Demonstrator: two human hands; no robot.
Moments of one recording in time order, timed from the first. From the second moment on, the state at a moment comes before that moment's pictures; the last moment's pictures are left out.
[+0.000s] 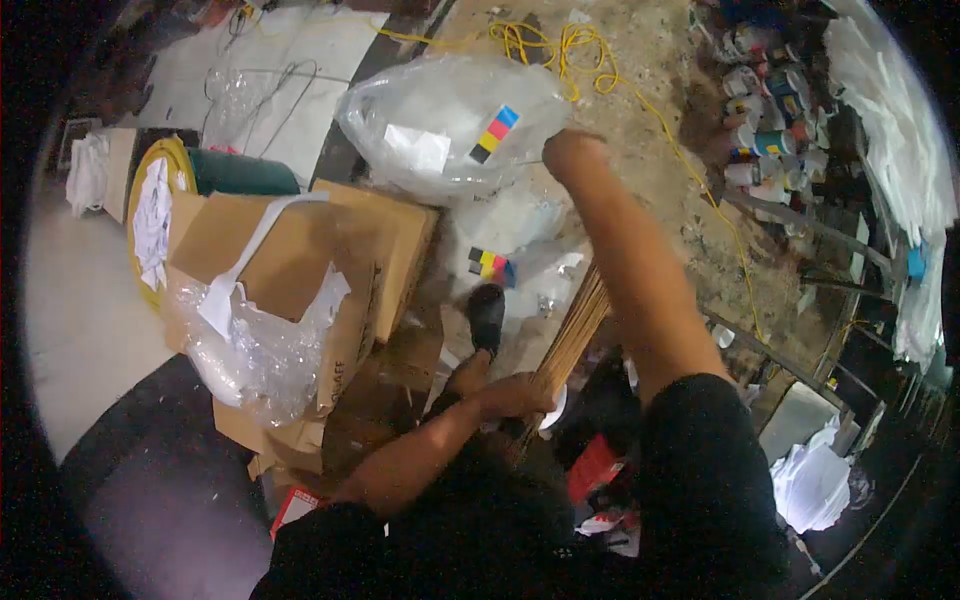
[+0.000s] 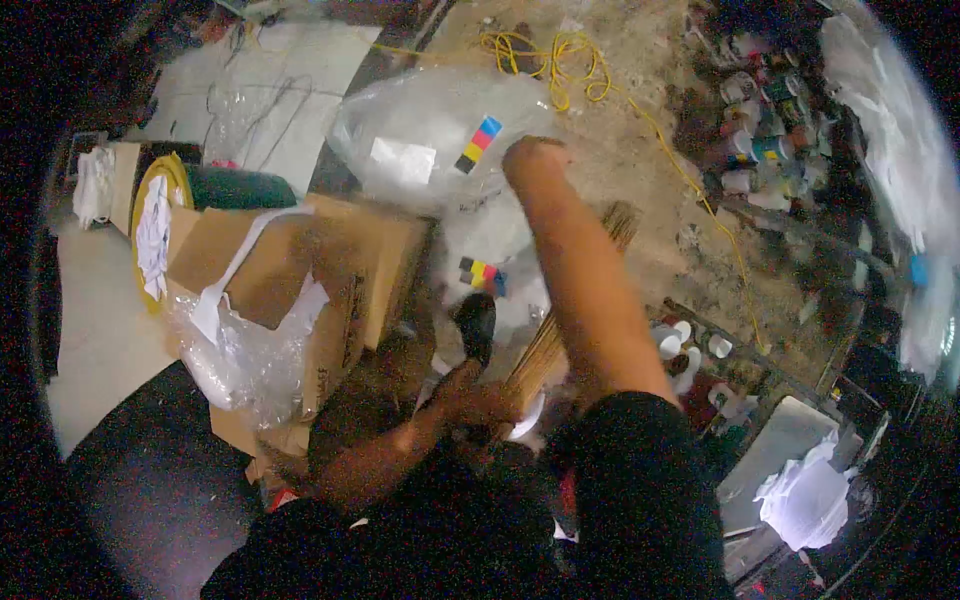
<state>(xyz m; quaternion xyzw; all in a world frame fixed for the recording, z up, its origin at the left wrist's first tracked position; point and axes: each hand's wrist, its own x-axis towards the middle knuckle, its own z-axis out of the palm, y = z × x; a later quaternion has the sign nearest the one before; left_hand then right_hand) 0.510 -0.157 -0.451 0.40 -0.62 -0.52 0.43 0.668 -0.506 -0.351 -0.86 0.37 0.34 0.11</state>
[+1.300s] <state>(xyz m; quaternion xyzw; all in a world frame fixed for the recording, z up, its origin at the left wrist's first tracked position) 0.363 -0.144 -0.296 0.55 -0.30 -0.73 0.29 0.235 -0.348 -0.292 -0.63 0.50 -0.16 0.57</state>
